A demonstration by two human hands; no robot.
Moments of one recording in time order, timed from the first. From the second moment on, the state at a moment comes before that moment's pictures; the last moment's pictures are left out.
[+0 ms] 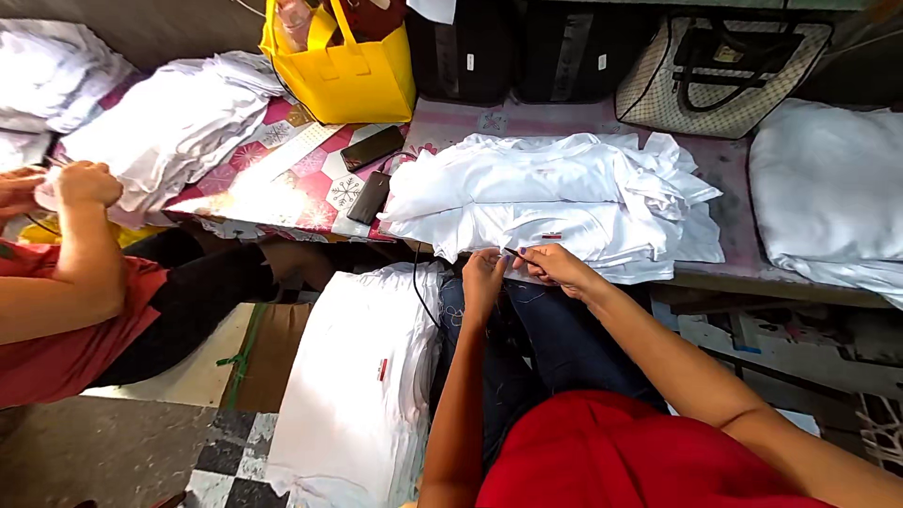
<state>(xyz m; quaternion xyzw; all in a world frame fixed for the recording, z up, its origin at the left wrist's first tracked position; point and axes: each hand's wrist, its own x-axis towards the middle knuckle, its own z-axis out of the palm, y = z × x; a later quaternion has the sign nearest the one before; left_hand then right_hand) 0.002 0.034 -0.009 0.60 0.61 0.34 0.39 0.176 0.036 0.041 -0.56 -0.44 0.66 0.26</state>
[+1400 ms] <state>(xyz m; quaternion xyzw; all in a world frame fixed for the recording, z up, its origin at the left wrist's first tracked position) 0.042 0.024 -0.014 0.35 0.51 0.57 0.54 0.187 0.067 0.022 -0.57 -0.69 0.37 0.25</state>
